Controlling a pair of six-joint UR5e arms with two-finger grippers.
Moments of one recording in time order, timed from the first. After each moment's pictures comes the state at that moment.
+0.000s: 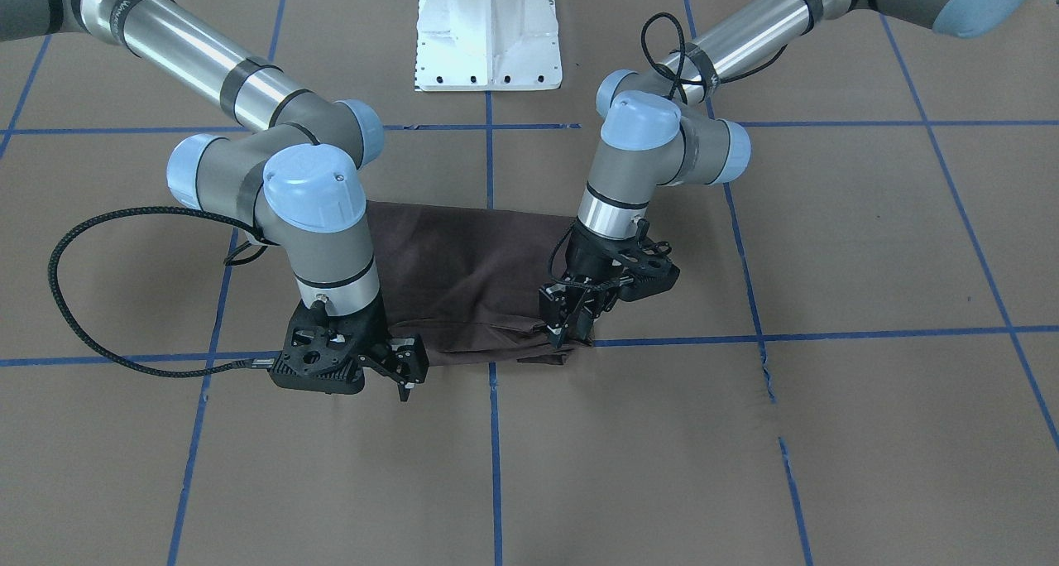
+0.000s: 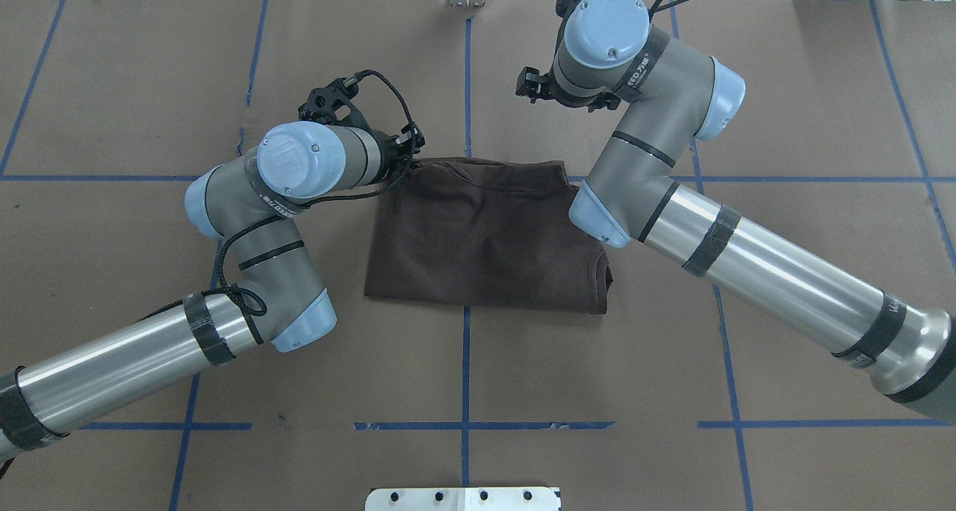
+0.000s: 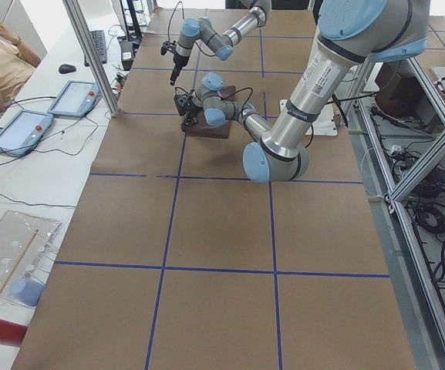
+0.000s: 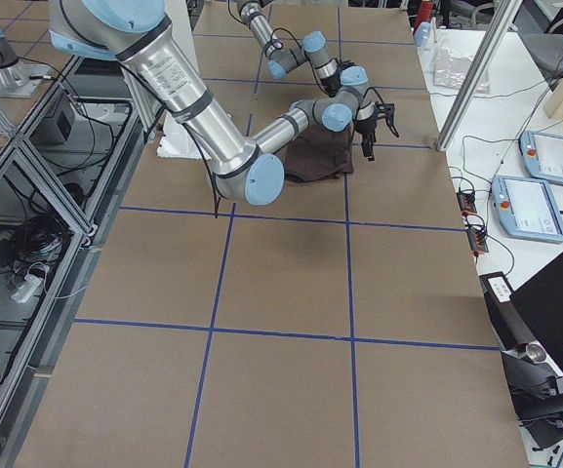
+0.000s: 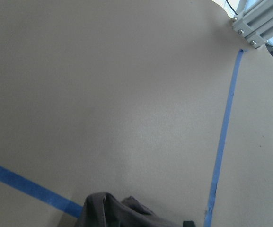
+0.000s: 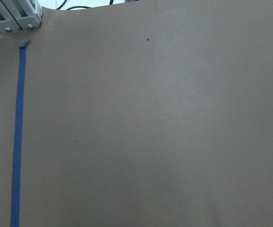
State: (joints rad) left arm -0.60 -2.27 -1.35 -2.22 -1.56 -1.72; right arm 0.76 -0.77 1.29 -1.28 1.73 1.21
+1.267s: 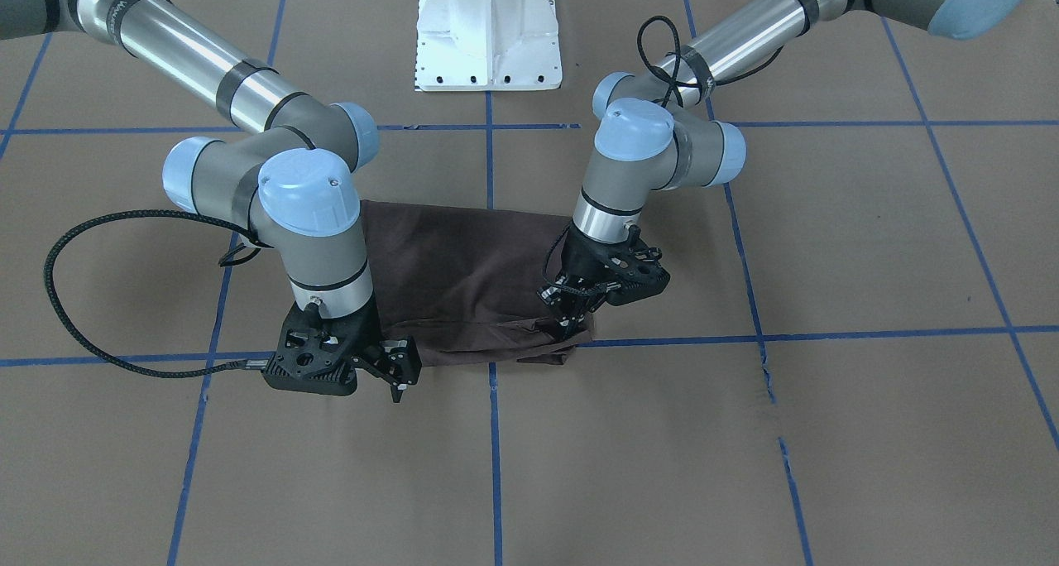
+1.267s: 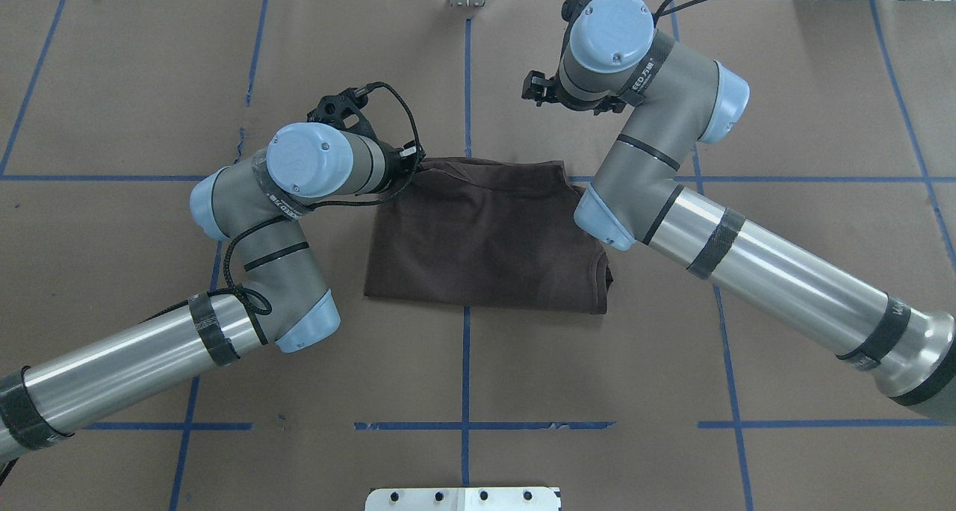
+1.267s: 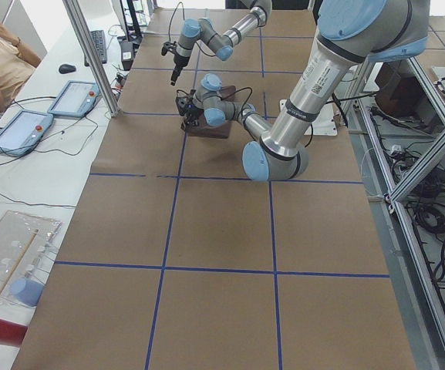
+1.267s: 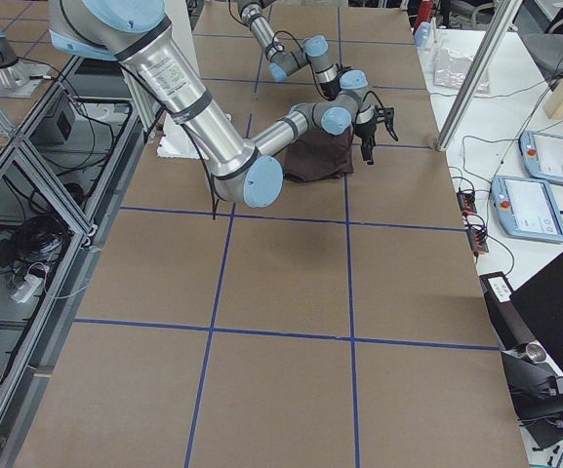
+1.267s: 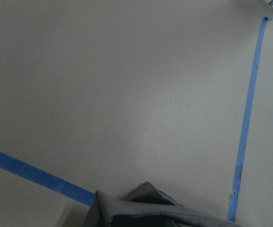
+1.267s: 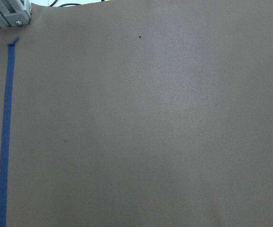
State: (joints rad) left arm -0.60 -2.27 -1.34 -2.18 -1.61 -1.65; right arm 0.76 -0.78 1.29 -1.28 1.72 1.21
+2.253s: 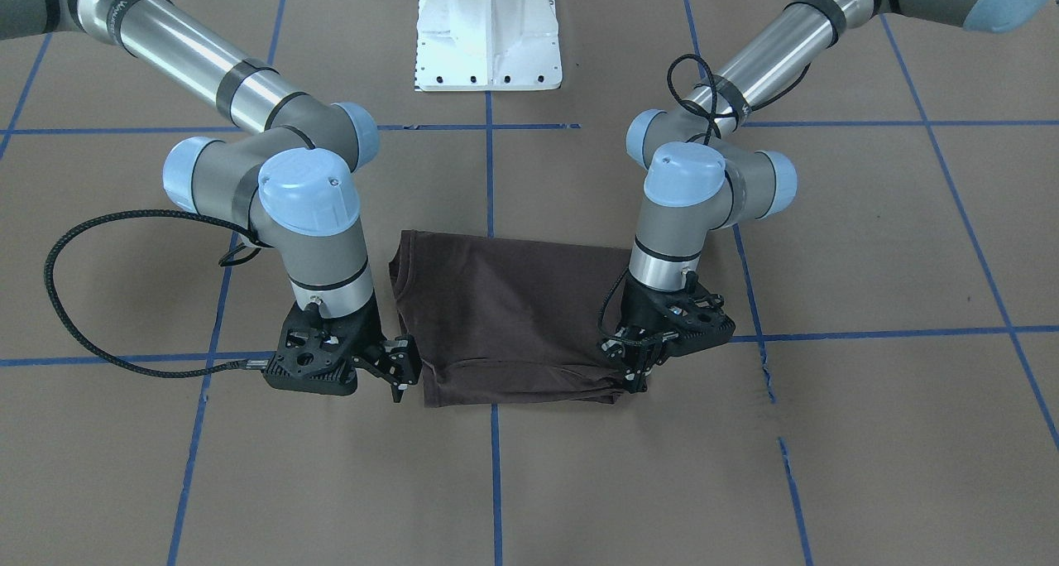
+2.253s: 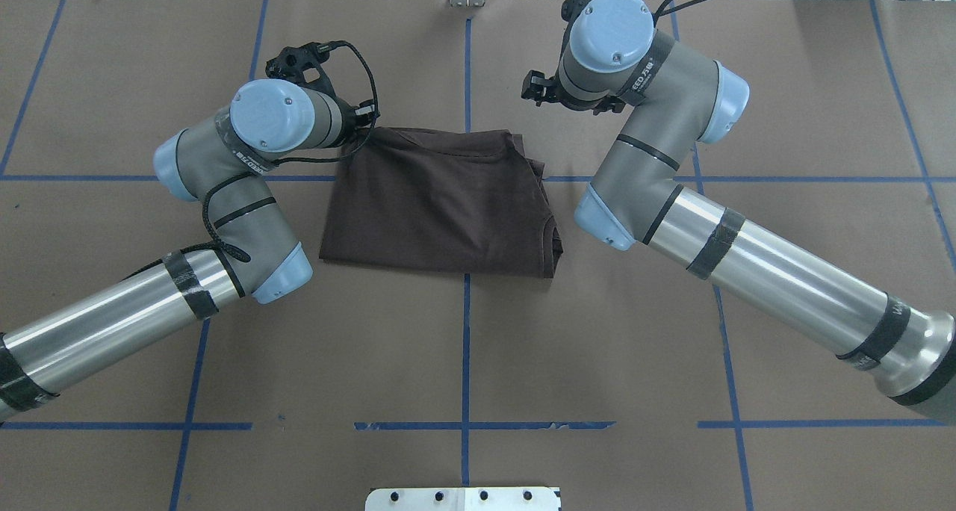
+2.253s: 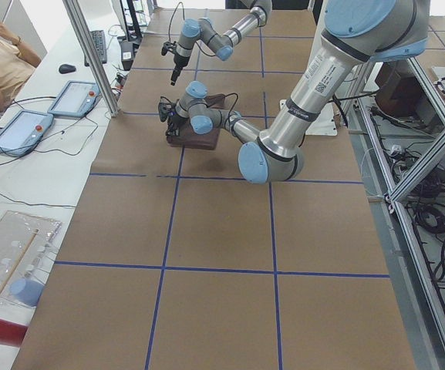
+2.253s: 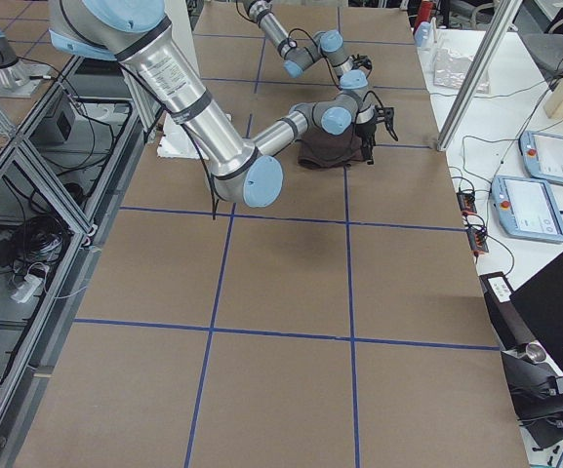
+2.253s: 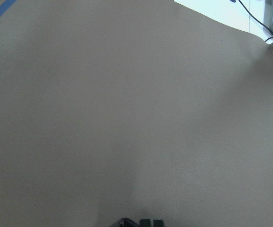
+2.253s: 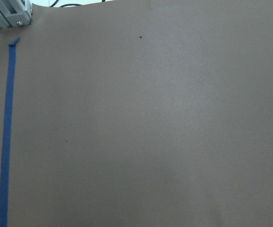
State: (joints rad) left arm -0.70 -2.27 -1.25 -2.20 -1.58 -1.45; right arm 0.76 -0.78 1.29 -1.27 1.73 1.21
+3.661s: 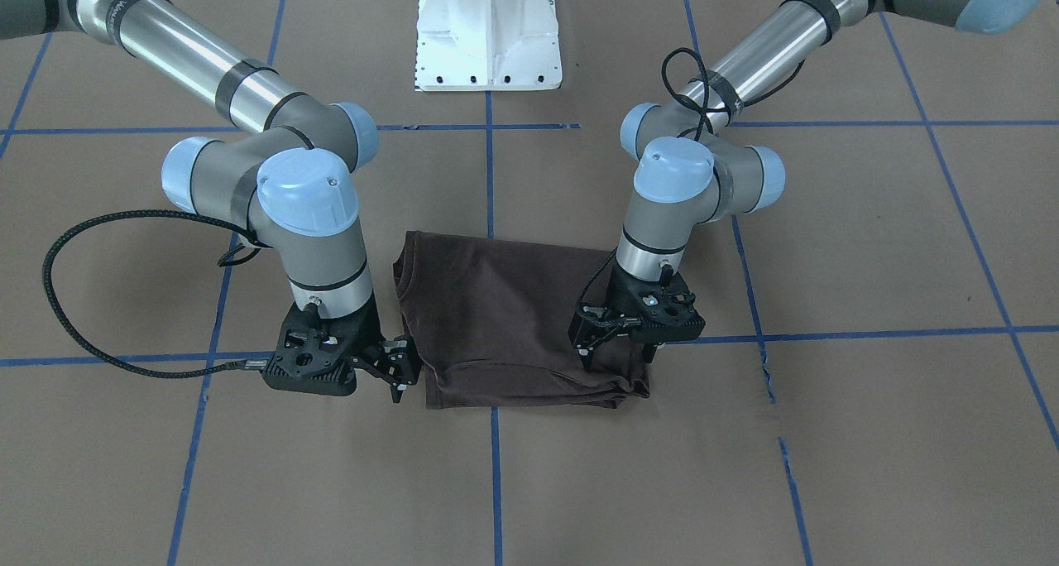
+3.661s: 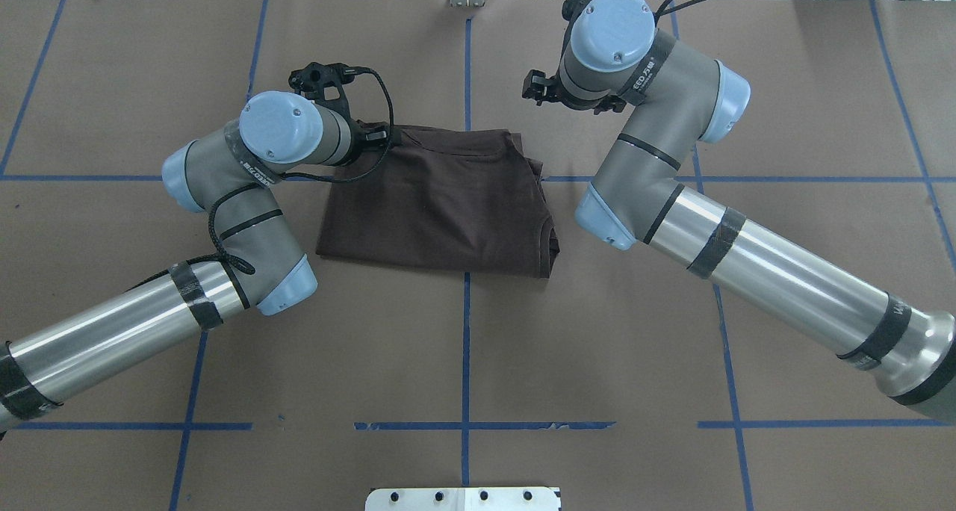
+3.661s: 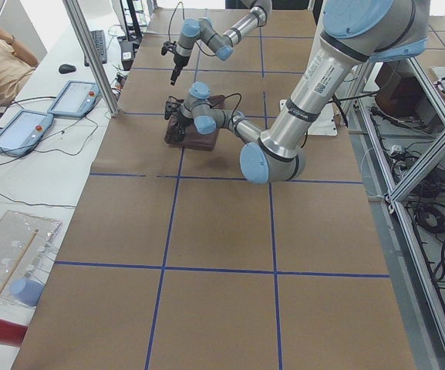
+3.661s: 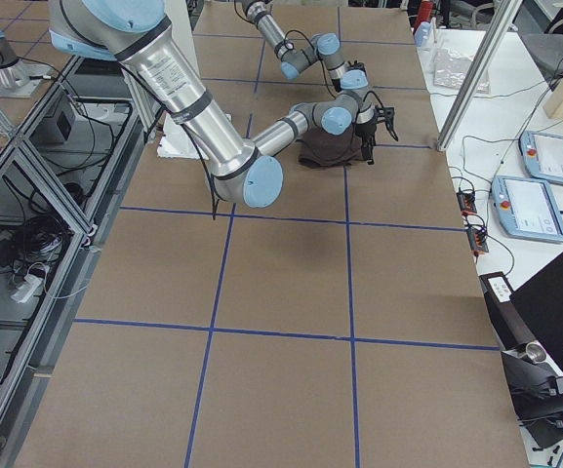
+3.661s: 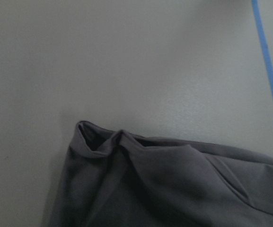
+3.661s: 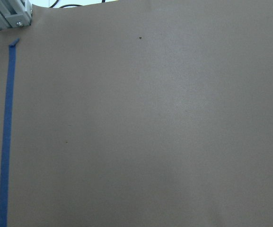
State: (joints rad) left arm -0.68 -2.27 -1.24 -2.19 -1.64 -1.27; right arm 0.76 -0.78 1.29 -1.27 1.73 1.21
